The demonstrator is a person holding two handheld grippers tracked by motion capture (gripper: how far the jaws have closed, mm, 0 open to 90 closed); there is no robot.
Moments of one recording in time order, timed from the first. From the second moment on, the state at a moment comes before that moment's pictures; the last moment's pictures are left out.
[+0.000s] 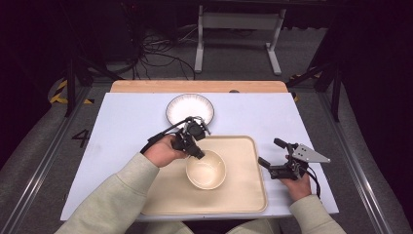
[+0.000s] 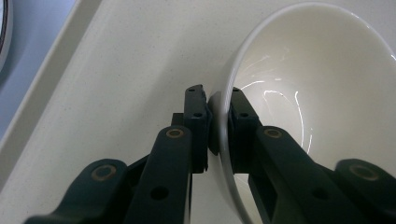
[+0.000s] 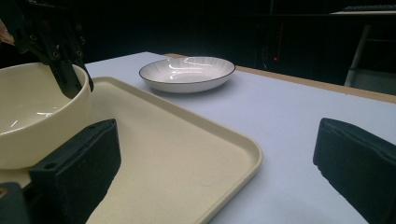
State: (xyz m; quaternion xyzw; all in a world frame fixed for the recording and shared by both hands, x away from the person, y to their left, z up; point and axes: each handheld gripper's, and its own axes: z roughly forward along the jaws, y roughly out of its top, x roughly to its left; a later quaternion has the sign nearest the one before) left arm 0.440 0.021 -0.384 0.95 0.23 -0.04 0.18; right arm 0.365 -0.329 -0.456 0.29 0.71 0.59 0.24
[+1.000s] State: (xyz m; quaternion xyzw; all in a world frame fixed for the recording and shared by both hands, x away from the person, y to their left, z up) left arm 0.437 0.035 -0.373 0.95 0.23 -0.04 0.21; right arm 0.365 -0.328 -0.456 0.29 0.71 0.59 0.24
